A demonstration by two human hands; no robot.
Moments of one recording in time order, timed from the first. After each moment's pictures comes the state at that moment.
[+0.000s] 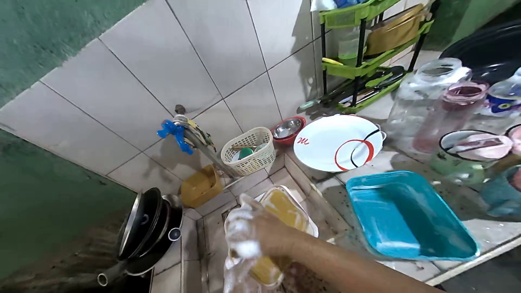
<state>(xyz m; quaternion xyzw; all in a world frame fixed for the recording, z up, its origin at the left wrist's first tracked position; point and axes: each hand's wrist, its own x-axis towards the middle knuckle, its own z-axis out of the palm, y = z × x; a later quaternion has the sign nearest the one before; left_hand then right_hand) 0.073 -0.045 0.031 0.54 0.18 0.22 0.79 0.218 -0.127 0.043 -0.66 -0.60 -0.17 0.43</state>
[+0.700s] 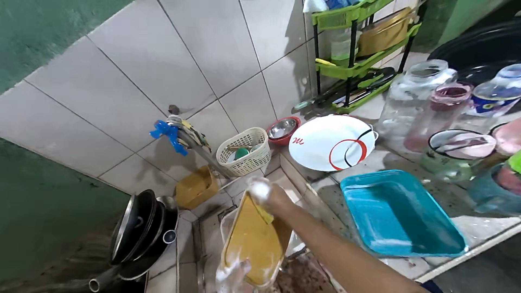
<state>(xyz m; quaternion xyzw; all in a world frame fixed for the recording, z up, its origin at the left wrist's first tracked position) 0.072 -0.042 0.027 0.57 0.24 0.28 0.73 0.280 -0.133 0.030 -0.81 -0.36 -0.01 0.47</state>
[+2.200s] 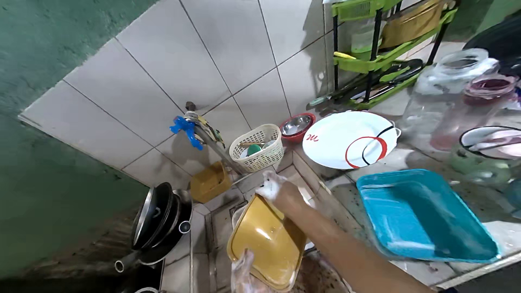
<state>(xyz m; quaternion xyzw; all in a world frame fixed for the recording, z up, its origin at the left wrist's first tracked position) 0.070 -0.061 0.032 0.42 0.26 0.27 0.82 0.273 -0.124 0.034 -0.85 -0.28 0.02 0.46</state>
